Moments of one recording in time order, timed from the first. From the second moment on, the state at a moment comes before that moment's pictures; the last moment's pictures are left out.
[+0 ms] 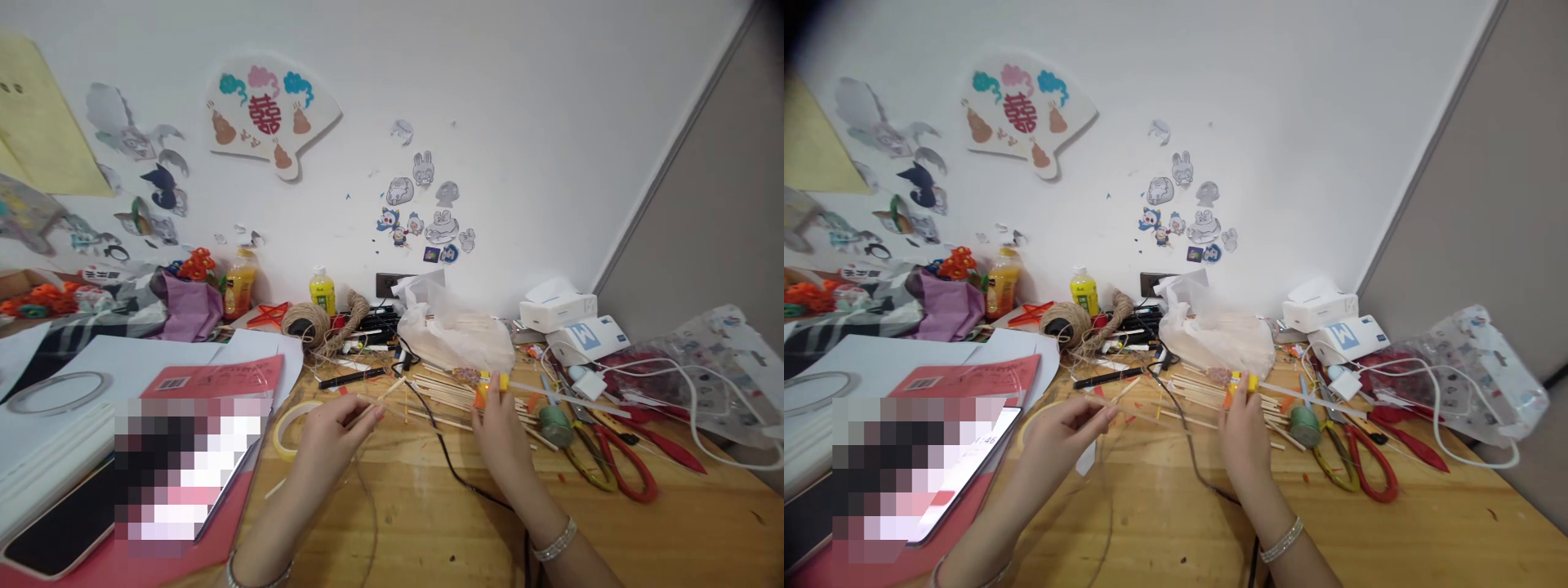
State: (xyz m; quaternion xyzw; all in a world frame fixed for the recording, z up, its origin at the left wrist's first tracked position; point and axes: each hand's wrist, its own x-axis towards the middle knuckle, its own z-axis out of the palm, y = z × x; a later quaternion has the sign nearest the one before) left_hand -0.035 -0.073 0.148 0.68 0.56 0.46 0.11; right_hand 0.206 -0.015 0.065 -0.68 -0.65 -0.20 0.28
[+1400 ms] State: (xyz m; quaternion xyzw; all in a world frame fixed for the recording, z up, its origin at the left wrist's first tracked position) left_hand -0.036 -0.081 0.155 0.64 0.52 0.50 0.26; right_hand 0.175 -0.047 0.082 -0.36 -0.81 0.03 0.47
